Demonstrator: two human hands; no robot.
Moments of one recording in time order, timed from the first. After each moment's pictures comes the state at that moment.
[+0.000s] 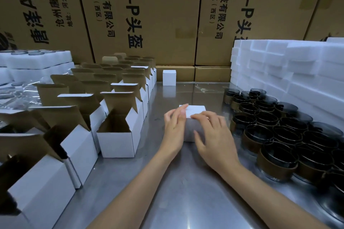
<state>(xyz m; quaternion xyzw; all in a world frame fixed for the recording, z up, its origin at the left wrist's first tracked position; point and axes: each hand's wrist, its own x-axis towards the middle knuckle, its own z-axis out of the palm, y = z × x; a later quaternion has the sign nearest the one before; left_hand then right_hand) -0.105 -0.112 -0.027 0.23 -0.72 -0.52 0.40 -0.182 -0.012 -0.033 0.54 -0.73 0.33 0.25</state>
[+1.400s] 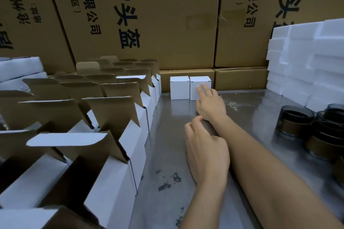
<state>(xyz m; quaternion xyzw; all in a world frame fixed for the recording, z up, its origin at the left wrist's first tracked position) -0.235 -0.229 -0.026 0.42 -0.71 -0.42 0.37 -0.406 -0.345 -0.041 0.47 -0.85 0.19 0.15</state>
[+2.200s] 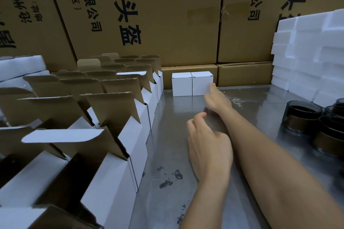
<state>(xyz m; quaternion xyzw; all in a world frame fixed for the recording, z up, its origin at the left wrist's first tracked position) -0.235 -0.230 -0.027 0.42 -0.72 -0.41 0.37 -0.417 -0.343 -0.033 0.40 -0.86 0.32 -0.01</state>
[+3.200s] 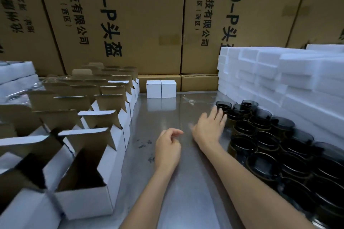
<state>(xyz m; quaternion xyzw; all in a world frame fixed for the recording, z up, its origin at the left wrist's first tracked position) -0.166 -0.167 -0.037 0.31 -0.75 -0.43 0.40 -0.296 -0.137 -0.021 0.27 -0.94 0.11 0.16</state>
